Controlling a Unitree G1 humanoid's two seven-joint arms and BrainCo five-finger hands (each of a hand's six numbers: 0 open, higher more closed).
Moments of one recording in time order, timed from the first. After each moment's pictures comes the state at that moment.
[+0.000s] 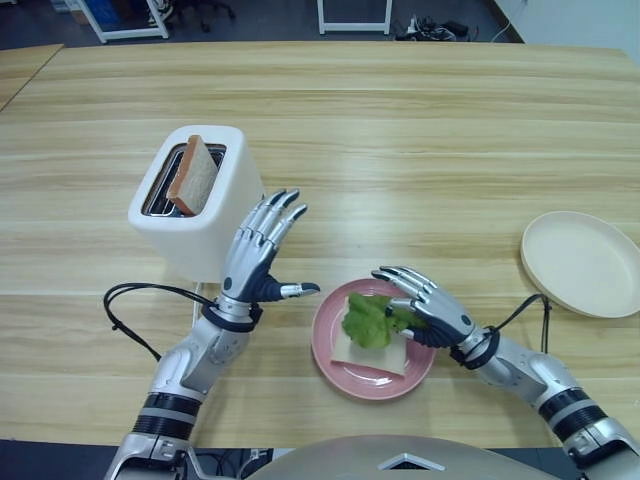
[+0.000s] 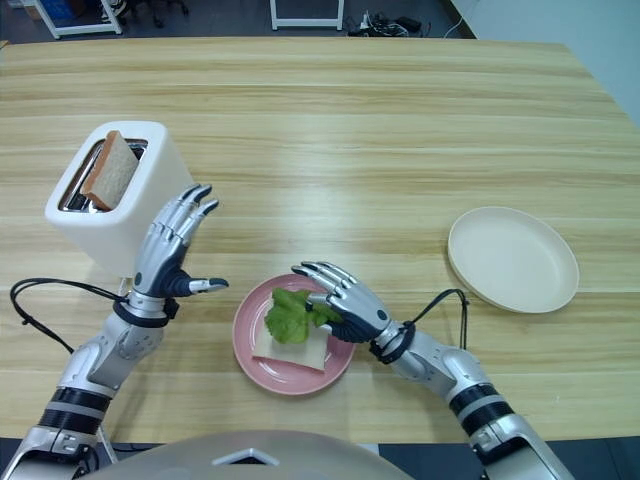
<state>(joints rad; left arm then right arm) 0.01 0.49 -0.08 0.08 0.80 -0.58 0.54 -0.04 -0.64 0.46 0.28 -0.82 -0.85 -0.47</state>
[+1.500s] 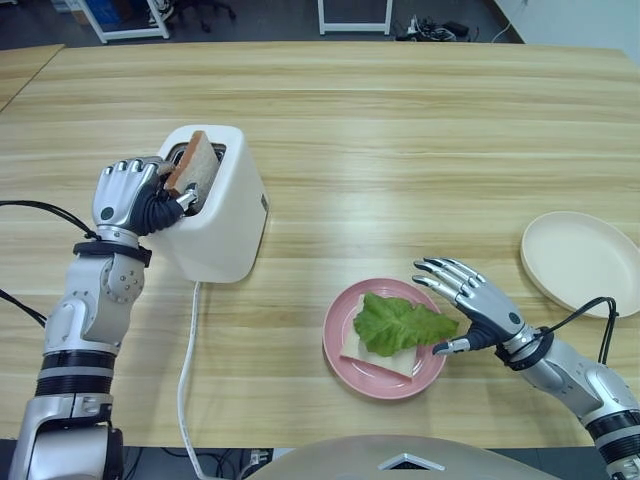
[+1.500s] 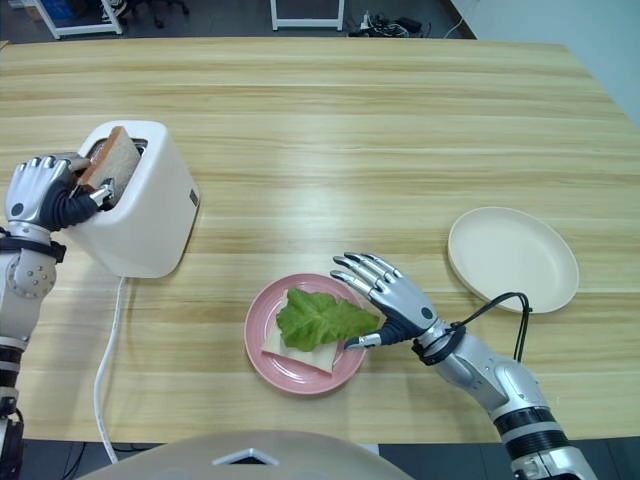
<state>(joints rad) -0.17 0.82 0.07 0.22 0.69 -0.27 0.16 0.10 -0.70 0.22 0.14 -0.84 -0.80 -0.39</state>
